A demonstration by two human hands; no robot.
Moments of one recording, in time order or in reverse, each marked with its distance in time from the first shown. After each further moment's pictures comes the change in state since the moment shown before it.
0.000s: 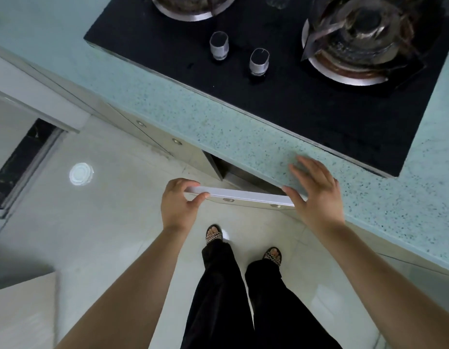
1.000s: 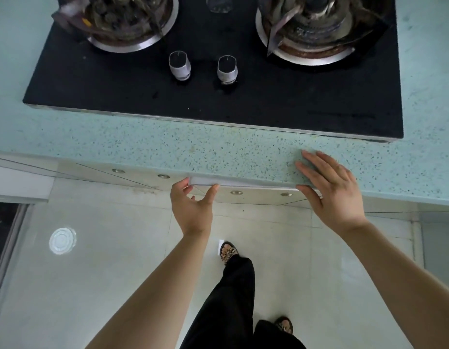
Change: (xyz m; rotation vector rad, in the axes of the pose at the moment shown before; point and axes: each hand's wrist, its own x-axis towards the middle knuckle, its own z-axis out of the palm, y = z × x) left_hand 0.063 0.015 0.023 -0.367 -0.023 -0.111; right_hand -0.013 -0.007 0.030 -0.243 0.236 0.025
